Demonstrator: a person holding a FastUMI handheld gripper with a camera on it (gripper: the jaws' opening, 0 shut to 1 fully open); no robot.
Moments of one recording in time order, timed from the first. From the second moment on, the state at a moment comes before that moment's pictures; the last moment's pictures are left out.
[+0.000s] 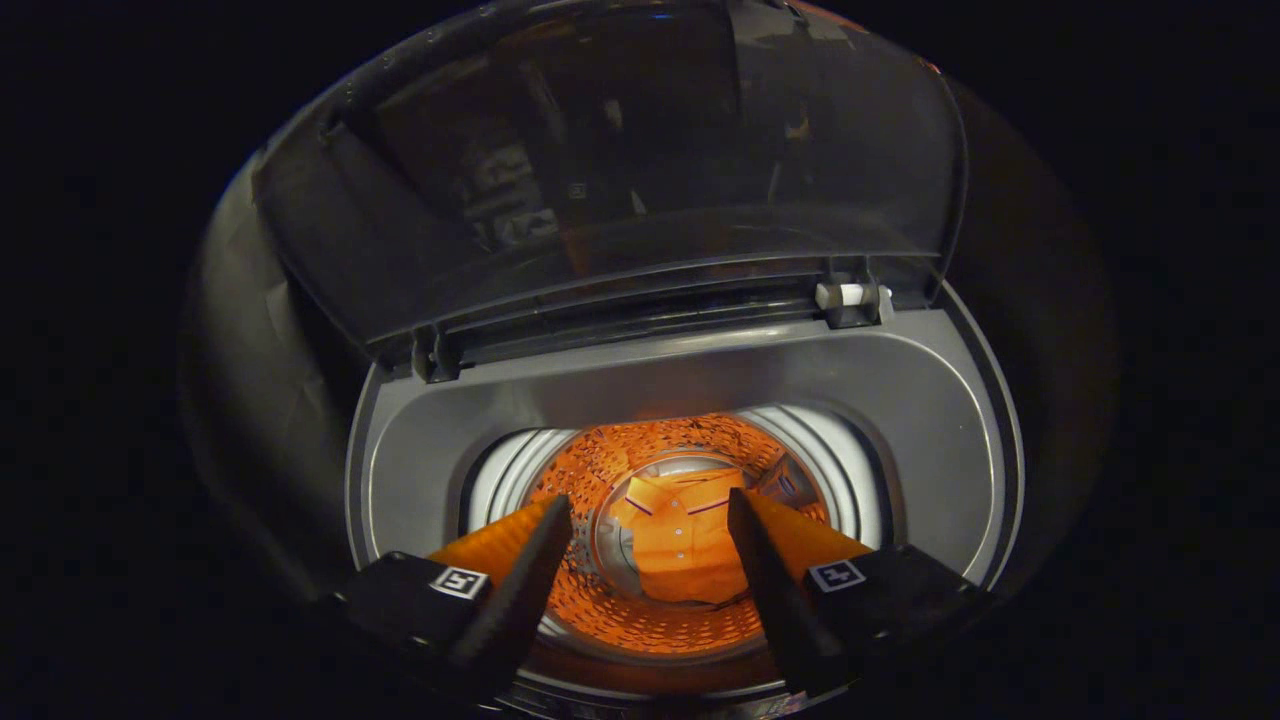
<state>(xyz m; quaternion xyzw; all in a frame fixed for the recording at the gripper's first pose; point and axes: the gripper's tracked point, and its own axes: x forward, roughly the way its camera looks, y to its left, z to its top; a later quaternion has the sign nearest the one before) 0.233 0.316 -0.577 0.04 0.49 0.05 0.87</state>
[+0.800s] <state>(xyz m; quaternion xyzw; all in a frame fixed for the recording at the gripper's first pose) 0.228 0.314 -0.439 0.02 0.41 0.08 0.91</state>
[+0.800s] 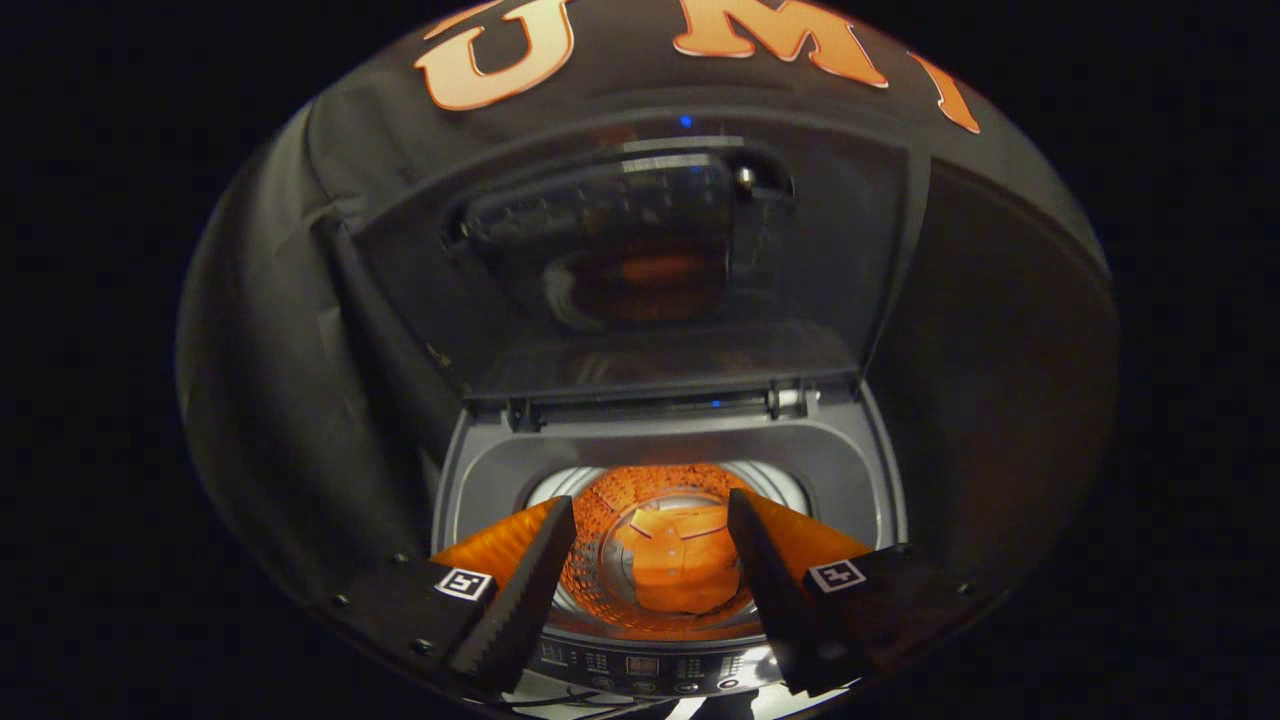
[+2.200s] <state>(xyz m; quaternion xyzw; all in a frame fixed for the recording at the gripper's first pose) 0.385 0.337 -0.319 0.02 0.26 0.06 0.96</state>
